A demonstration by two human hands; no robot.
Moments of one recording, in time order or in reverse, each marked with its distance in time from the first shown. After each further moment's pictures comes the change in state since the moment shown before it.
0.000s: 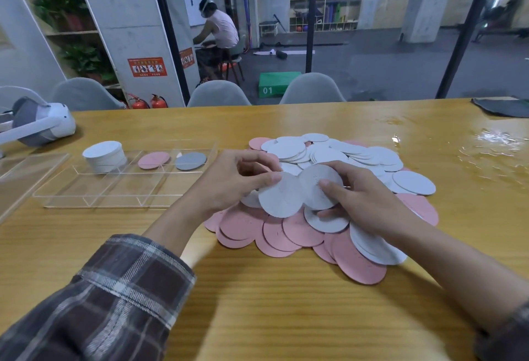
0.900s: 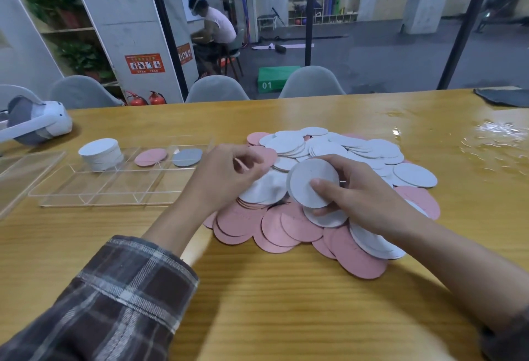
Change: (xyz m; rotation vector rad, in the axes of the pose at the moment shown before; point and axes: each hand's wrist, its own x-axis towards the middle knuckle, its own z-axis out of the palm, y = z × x) left_hand 0.001 -0.003 0.004 0.402 0.265 0.094; right_hand -0.004 -0.002 0.003 0.009 -0.044 -0.038
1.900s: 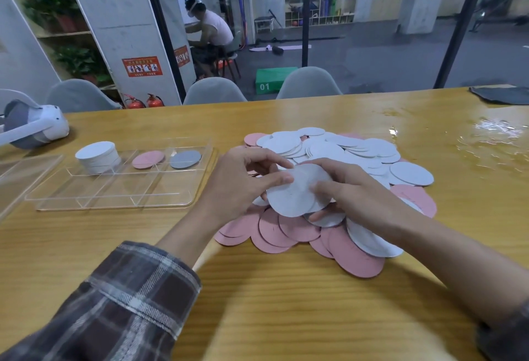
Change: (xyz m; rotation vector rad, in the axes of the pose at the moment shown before) left_hand -0.009 0.017 0.019 -0.382 -0.114 0.107; right_hand -0.002 -0.009 0.002 0.081 -0.074 0.099
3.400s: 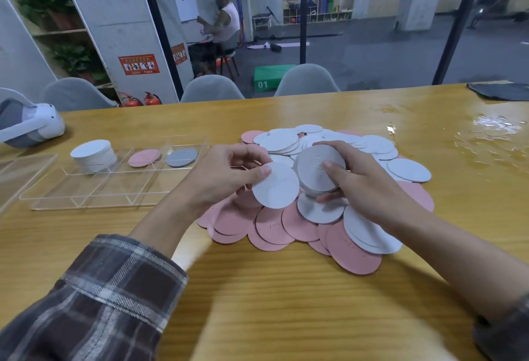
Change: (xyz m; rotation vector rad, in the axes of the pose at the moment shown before) left_hand 0.005 -0.002 -0.024 -0.092 -0.093 -0.339; right_hand 0.006 0.009 -0.010 -0.060 0.198 -0.097
